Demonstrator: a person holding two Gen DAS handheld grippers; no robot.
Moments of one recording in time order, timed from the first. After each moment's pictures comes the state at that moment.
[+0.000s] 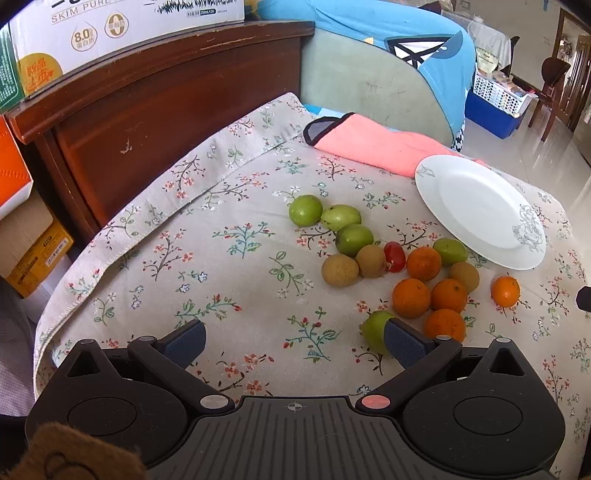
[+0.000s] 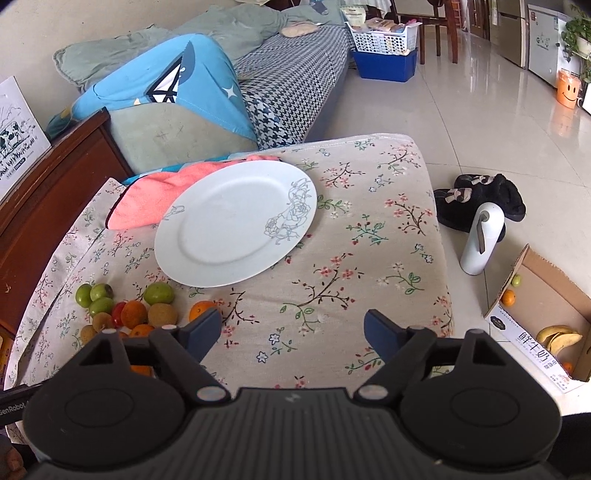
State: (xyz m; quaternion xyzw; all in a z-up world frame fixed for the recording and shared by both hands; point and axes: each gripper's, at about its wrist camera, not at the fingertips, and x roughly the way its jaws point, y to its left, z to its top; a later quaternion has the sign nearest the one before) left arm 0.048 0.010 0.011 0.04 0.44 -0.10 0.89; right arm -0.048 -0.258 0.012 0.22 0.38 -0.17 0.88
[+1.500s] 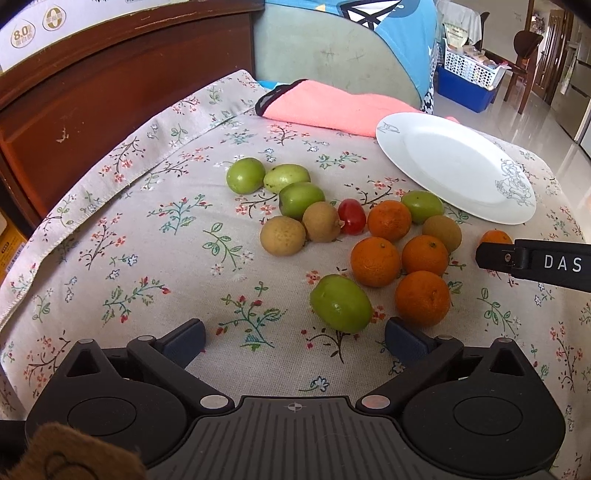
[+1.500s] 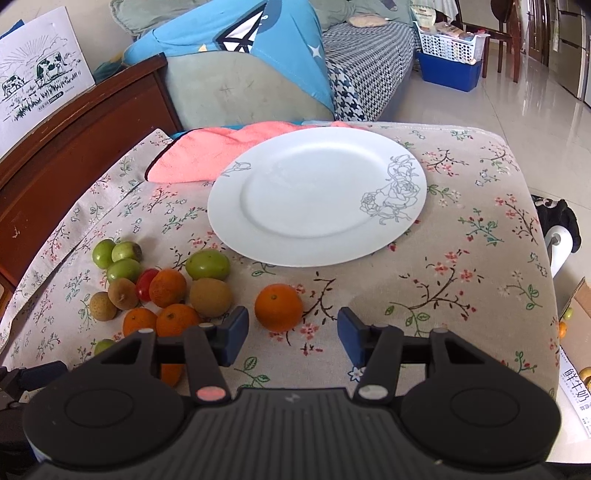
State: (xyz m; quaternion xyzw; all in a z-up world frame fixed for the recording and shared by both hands) left arm 0.045 -0.021 -0.030 0.07 0.44 -0.14 0.88; right arm 0.010 -0.208 -0.033 0.16 0.39 -0.10 0.90
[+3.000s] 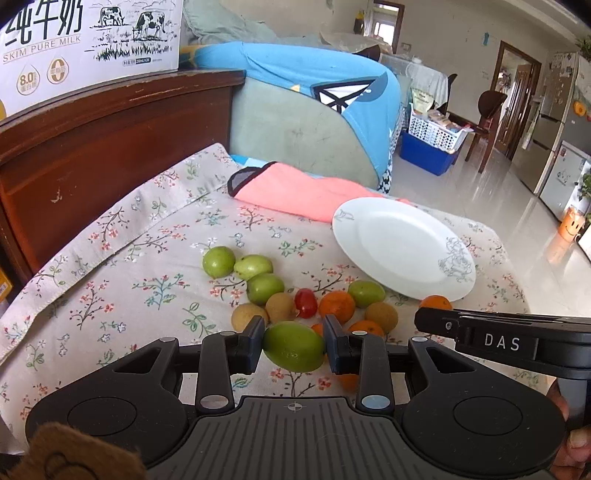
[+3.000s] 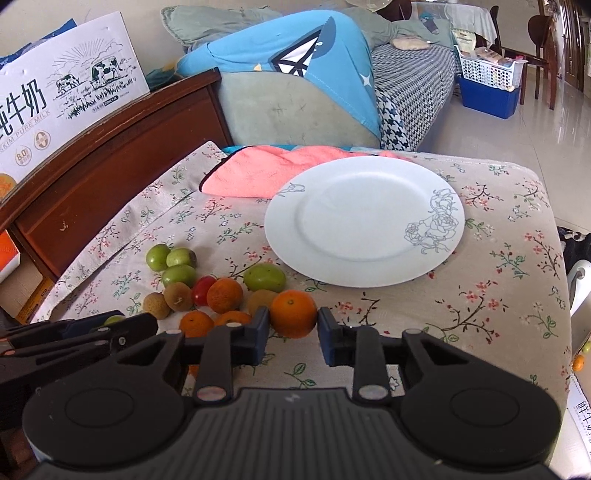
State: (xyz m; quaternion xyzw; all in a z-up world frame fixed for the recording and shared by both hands) left arm 0.037 -0.015 0.021 0.01 0.35 -0.21 0.91; right arm 0.000 -0.197 -0.005 0.16 0.36 -0.03 0.92
